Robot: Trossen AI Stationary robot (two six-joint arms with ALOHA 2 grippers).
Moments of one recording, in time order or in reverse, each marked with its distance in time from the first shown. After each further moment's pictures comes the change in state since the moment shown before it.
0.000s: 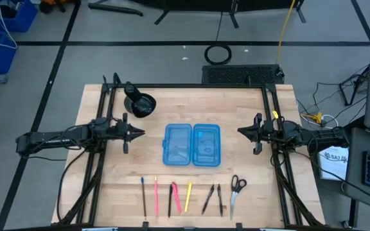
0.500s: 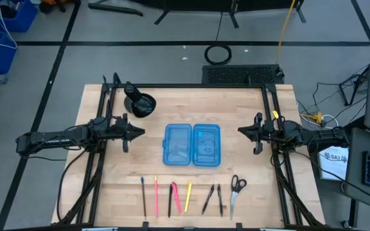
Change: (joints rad) left arm 0.000 0.000 0.000 0.046 -0.008 -0.212; right arm 0.000 0.000 0.000 0.039 0.001 -0.033
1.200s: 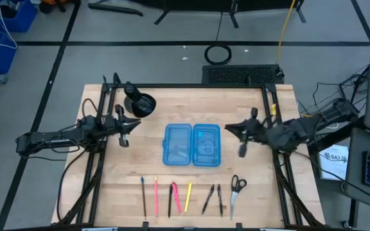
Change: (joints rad) left arm 0.000 0.000 0.000 0.387 -0.055 0.327; right arm 0.353 0.963 0.932 -0.490 0.550 0.119
